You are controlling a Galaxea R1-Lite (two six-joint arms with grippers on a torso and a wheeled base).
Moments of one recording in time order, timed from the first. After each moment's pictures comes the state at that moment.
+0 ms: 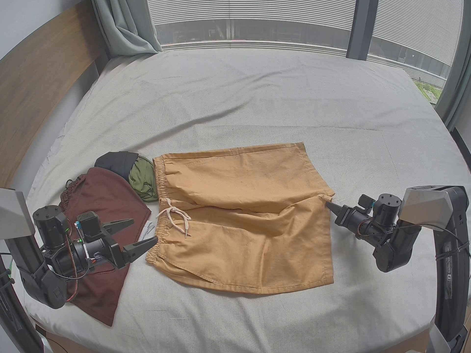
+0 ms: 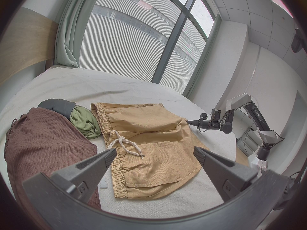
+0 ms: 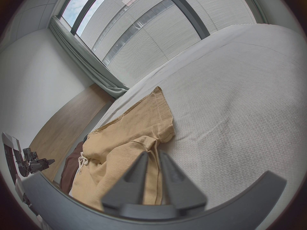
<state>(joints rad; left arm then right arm) -0.02 2.02 -0.23 -1.55 -0.70 -0.02 0.10 2.53 -0.85 -1.54 0.39 0.50</state>
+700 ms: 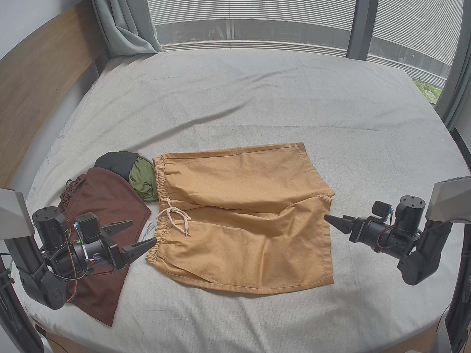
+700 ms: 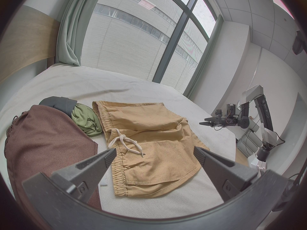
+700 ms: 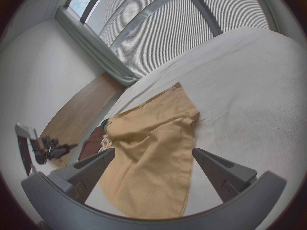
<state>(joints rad) -0.01 2.02 -0.22 -1.55 -0.70 -0.03 0.13 2.23 -0.45 -1.54 0.47 0.40</state>
